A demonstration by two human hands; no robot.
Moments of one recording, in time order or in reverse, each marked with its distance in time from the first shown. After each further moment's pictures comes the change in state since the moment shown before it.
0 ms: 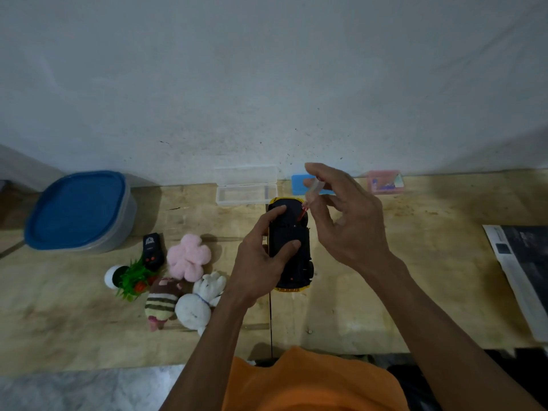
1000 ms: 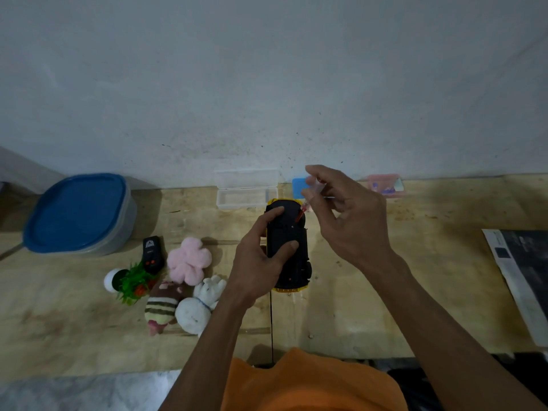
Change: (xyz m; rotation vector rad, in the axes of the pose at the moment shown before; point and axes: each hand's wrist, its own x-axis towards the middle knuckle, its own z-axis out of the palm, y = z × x) left_hand 0.005 0.001 -0.007 0.019 0.016 0.019; right_hand 0.009 -0.001 0.004 -0.020 0.036 0.026
